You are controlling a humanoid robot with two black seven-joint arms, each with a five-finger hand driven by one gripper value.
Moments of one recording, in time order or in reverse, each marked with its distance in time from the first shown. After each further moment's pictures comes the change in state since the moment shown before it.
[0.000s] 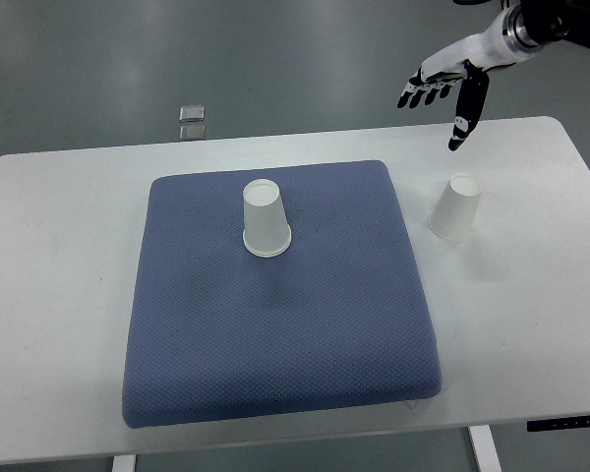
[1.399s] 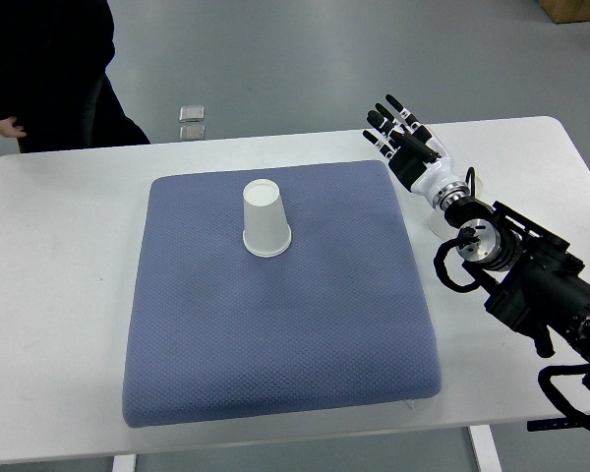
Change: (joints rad) left arm 0.002 0.000 -0.003 0.059 -0.004 0.009 0.001; right arm -1.063 0.447 1.374 -0.460 0.779 -0.289 0.206
